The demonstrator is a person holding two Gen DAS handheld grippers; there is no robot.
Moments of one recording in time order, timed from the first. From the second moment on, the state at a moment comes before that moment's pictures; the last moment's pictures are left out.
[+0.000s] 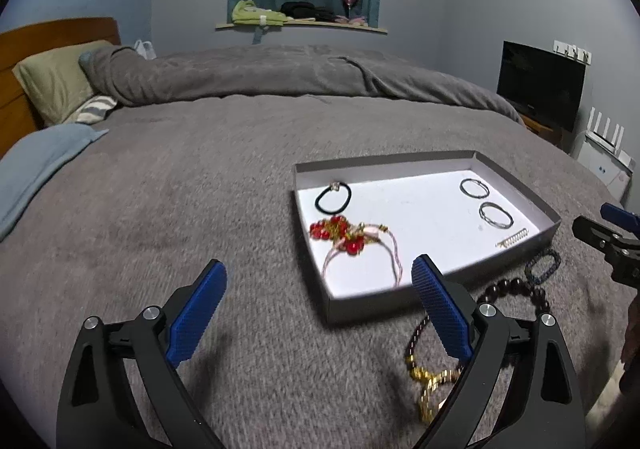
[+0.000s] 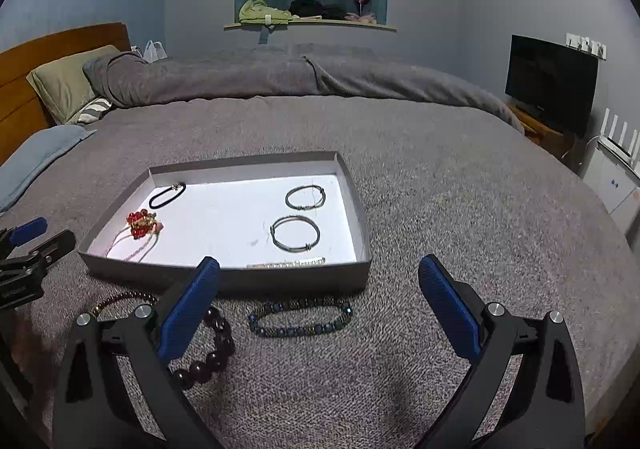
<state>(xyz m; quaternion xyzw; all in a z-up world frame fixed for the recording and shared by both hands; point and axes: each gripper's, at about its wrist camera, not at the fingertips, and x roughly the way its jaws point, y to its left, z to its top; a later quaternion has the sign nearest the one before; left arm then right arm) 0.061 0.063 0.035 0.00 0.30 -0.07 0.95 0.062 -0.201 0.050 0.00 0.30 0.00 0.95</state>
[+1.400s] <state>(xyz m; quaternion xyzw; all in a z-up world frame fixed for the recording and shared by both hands) 0.002 0.004 -0.007 0.08 0.35 -0.17 0.92 0.037 -0.230 -0.008 -0.02 0.32 0.03 0.95</state>
